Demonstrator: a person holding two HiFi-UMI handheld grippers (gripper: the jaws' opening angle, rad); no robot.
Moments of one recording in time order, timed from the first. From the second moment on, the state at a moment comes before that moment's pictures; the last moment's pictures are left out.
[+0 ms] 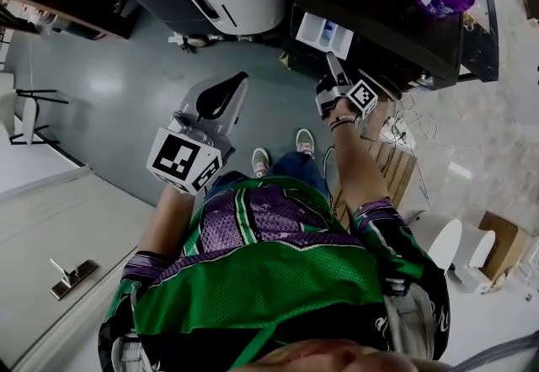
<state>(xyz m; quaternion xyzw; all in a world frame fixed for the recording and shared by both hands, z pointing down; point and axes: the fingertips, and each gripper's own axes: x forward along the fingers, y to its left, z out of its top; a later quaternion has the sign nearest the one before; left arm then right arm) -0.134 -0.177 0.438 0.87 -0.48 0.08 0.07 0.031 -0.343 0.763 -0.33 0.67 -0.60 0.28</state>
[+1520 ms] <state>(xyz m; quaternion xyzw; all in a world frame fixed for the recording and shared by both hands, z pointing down) -0.183 -0.118 0.433 0.90 -0.44 0.04 0.06 0.027 -0.240 0.738 -0.40 0.72 -0.55 0.16</state>
